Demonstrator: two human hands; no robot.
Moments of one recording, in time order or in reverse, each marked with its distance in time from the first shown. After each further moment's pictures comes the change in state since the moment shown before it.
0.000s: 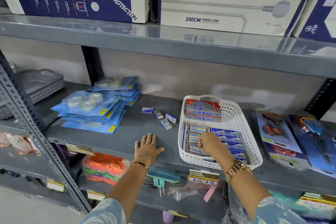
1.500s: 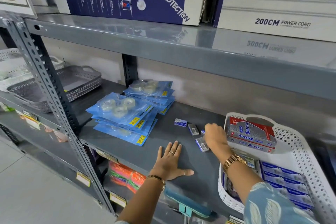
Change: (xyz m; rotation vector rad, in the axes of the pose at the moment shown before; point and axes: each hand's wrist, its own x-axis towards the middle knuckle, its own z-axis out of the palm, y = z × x) left_hand 0.042 -0.046 -0.011 -0.092 -0.023 0.099; right_hand 0.126 -0.114 0.012 -0.314 0.291 -0.236
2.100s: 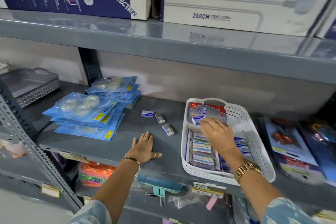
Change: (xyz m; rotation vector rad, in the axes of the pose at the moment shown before) left_hand -0.001 0.026 -0.013 0.065 -0.093 -0.004; right_hand -0.109 0.111 -0.021 0.020 0.687 -0.349
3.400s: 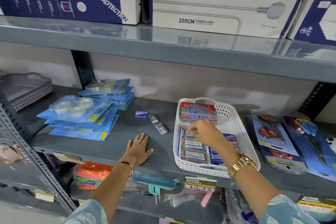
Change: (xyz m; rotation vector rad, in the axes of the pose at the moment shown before) left_hand -0.008 0.000 0.014 -0.063 0.116 0.003; right_hand 0.018 -0.015 -0.028 0.381 -0.695 0.457
